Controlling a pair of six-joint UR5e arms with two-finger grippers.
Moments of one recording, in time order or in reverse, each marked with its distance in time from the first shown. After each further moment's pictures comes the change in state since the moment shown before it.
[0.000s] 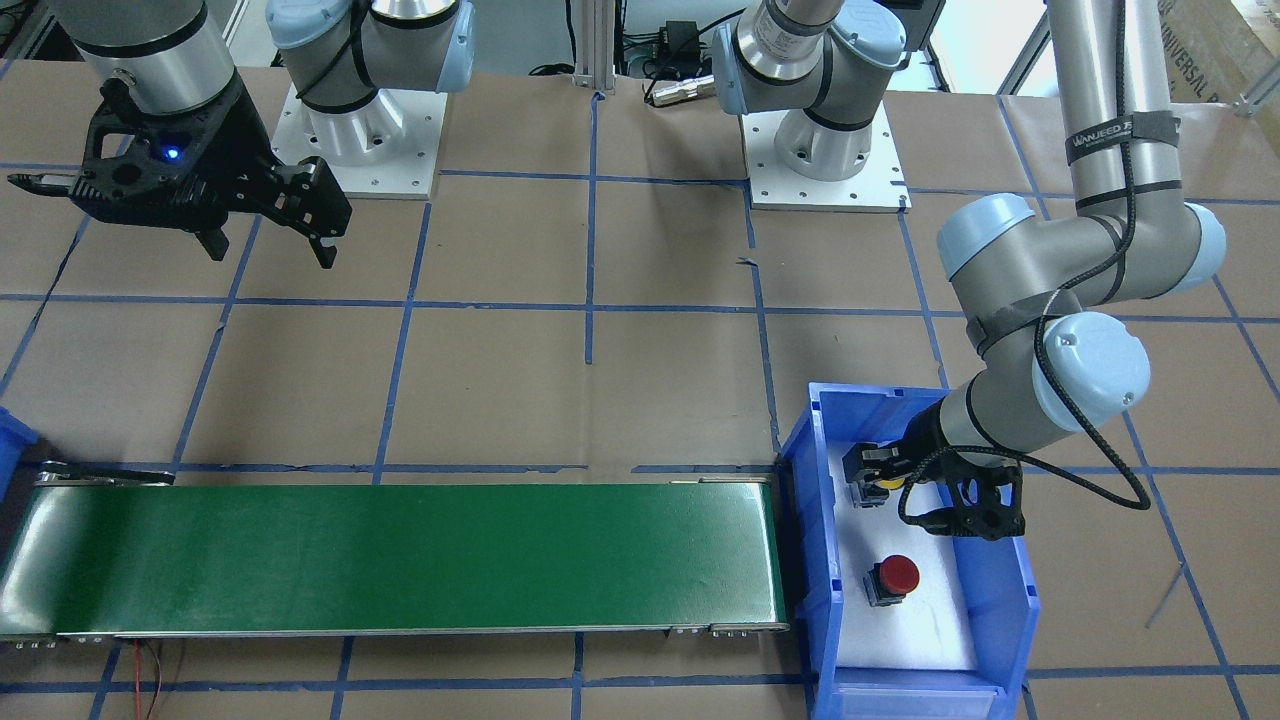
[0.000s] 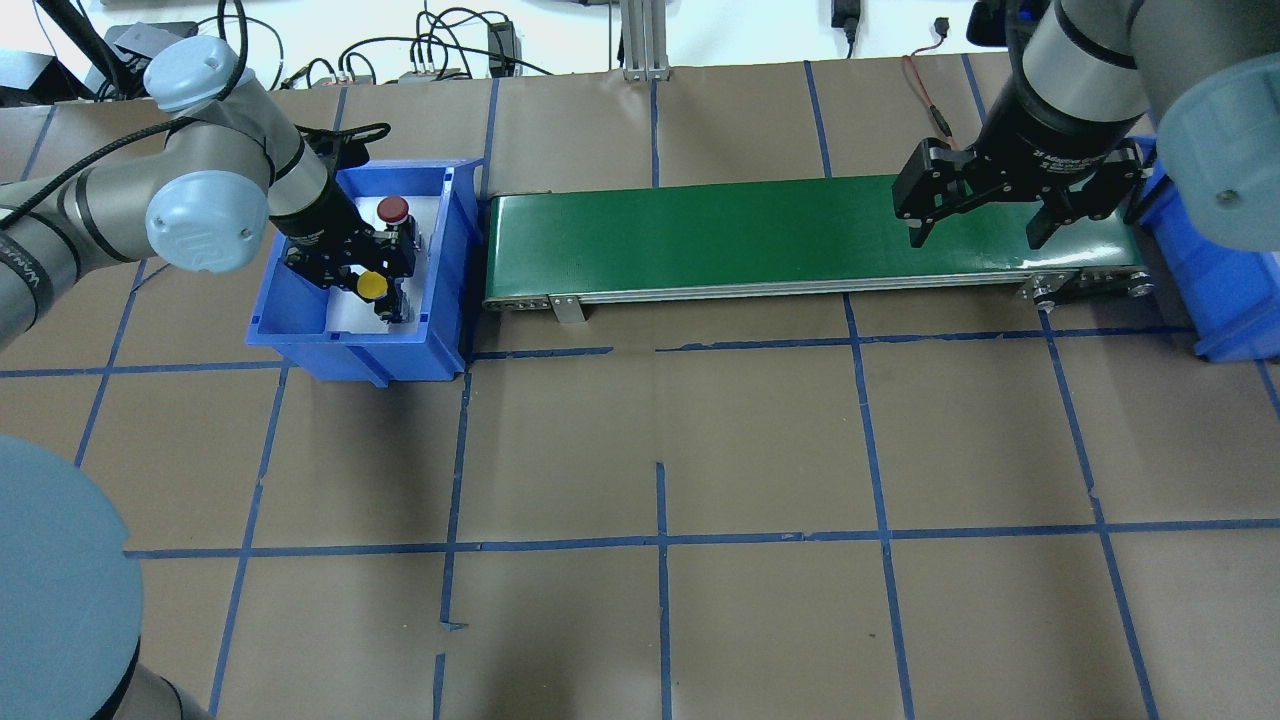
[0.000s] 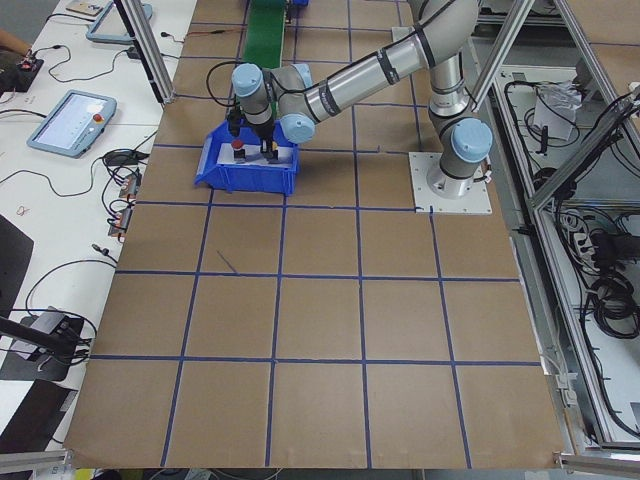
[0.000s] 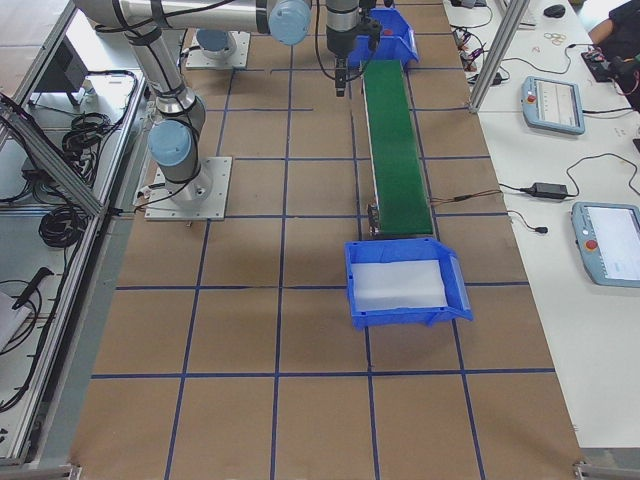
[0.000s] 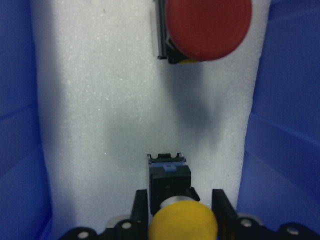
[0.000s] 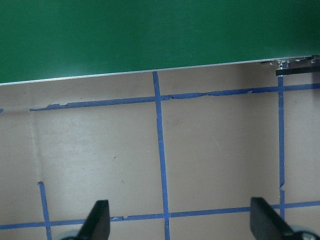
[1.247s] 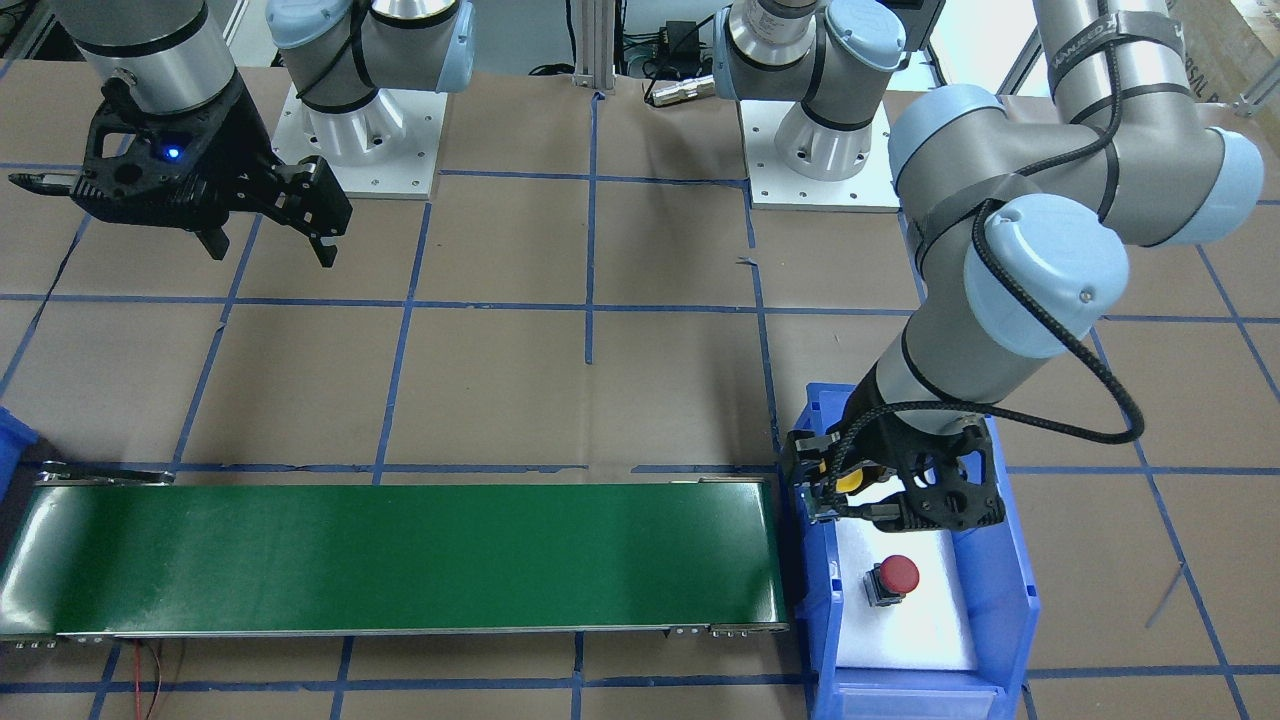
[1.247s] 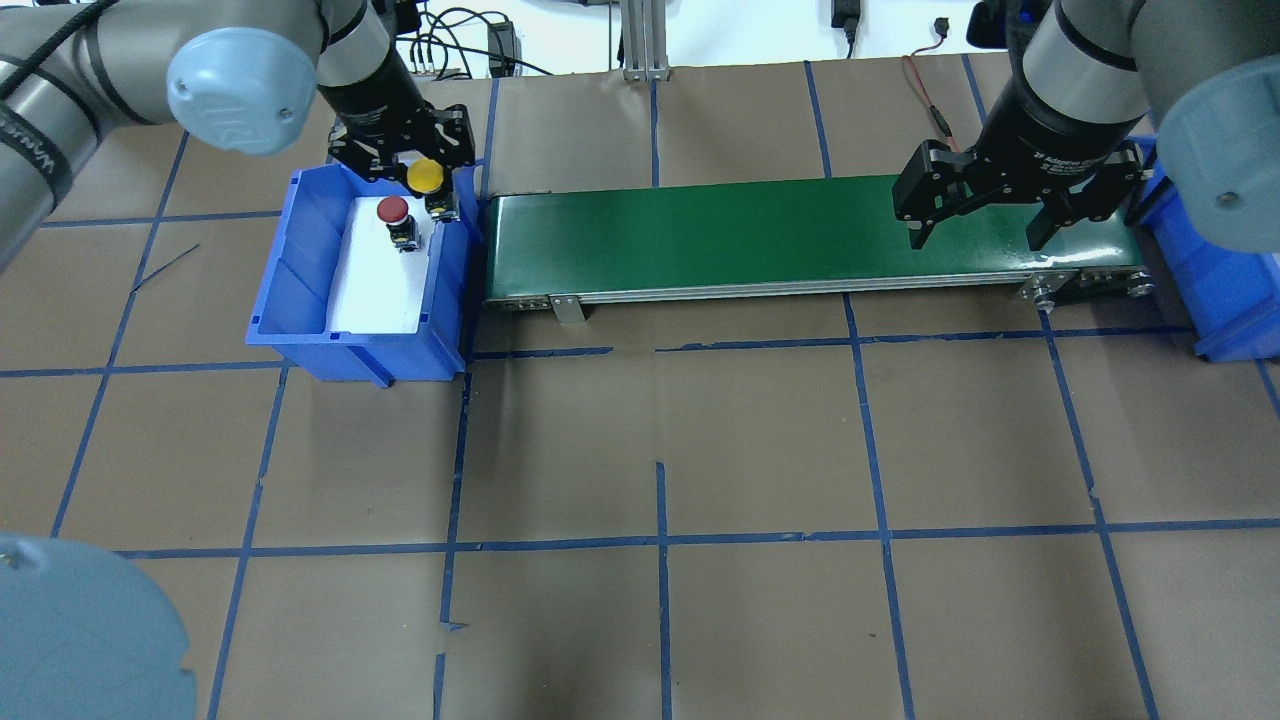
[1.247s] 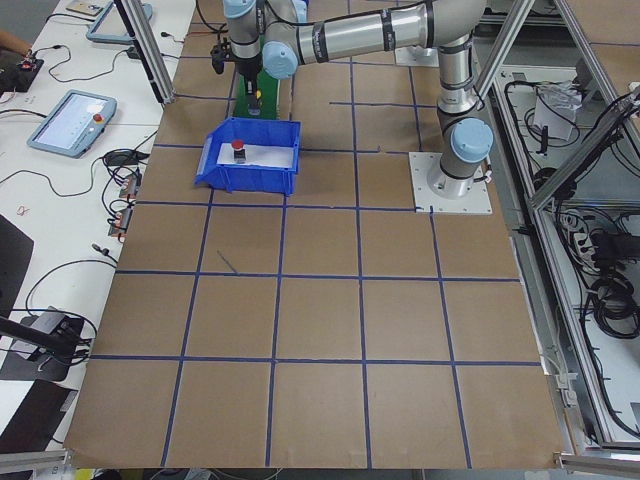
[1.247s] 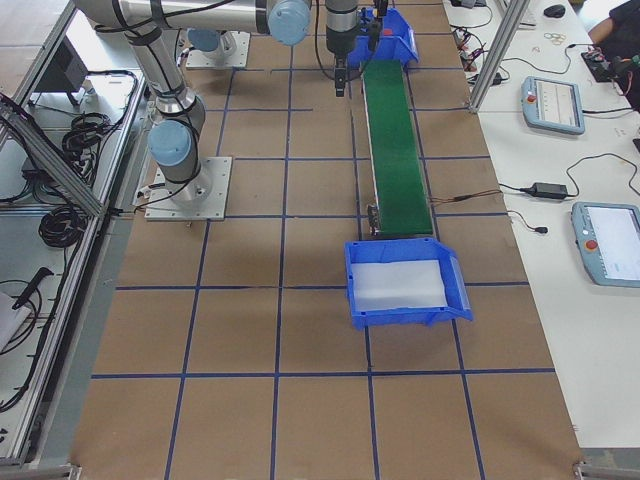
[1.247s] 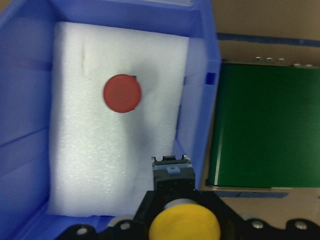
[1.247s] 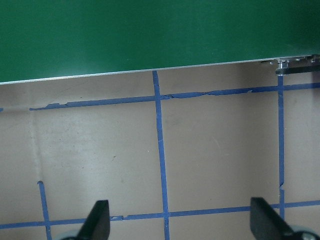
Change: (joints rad) left arm -0.206 0.004 0.295 -0.151 0.016 -0.282; right arm 0.000 -0.001 0.002 0.002 0.000 -0.002
